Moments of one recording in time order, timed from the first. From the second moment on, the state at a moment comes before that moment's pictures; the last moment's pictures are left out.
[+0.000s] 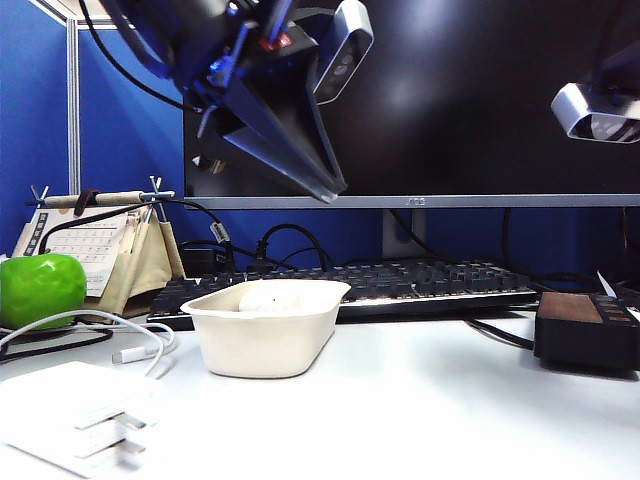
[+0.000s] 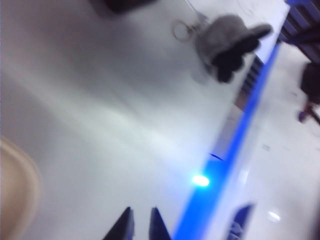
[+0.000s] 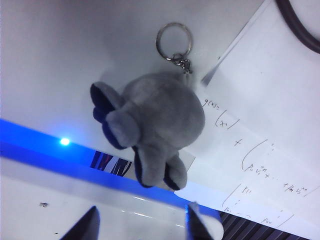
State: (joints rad) left arm -0.69 1.60 1.26 -0.76 0.59 0.14; right arm 0.47 1.22 1.01 -1.34 0.00 0.10
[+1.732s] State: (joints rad) left arm -0.69 1.60 1.26 -0.77 1.15 0.14; right arm 0.47 1.29 0.89 -1.15 -0.04 0.04
